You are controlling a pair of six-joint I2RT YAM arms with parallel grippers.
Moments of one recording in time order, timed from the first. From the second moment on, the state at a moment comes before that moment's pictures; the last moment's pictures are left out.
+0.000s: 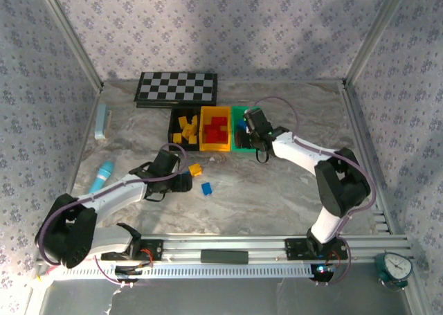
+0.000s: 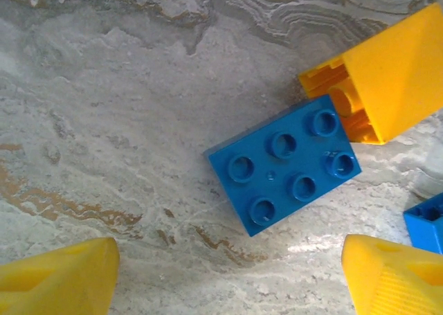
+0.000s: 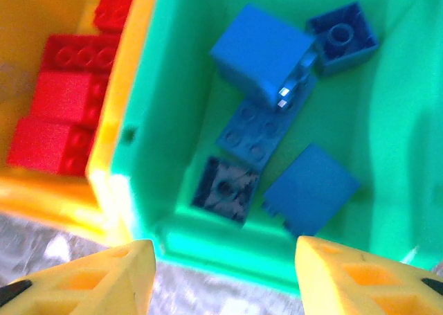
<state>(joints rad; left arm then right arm) -0.57 1.25 0.56 -0.41 -0.03 -0.52 0.59 1.68 1.12 -0.32 0.08 0.37</state>
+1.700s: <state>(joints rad) -0.48 1.26 0.58 -0.36 -0.04 -0.57 1.02 1.78 1.04 -0.38 0.22 0.59</state>
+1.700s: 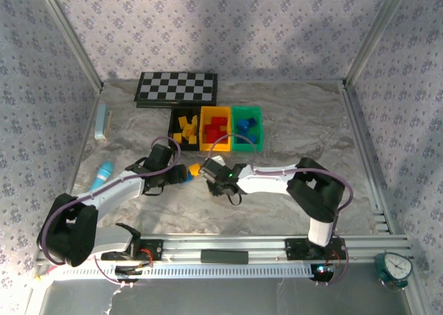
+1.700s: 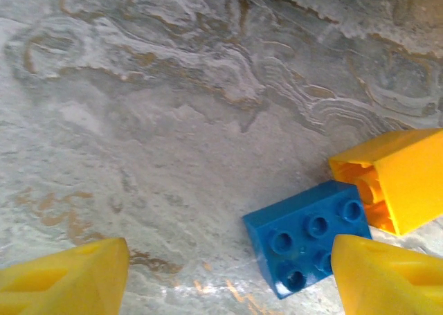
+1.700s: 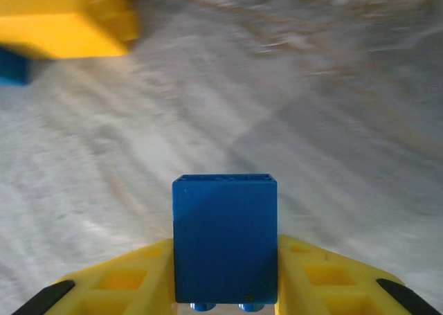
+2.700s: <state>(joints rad) -0.54 1.39 0.66 -0.38 0.00 -0.52 0.53 1.87 1.33 -0.35 0.14 0.41</state>
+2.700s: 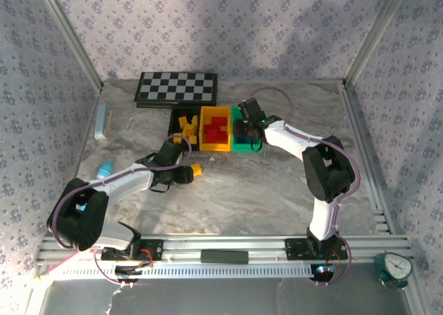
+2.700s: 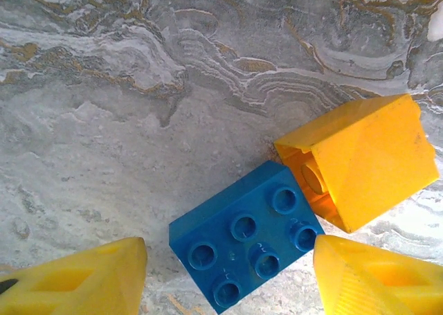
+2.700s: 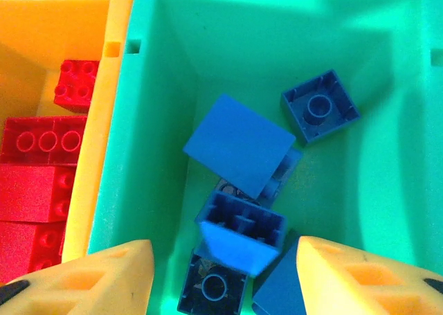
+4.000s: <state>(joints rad) -0.61 1.63 0.87 -0.44 -0.07 -0.45 0.59 1.64 1.11 -0.35 0.17 0.40</state>
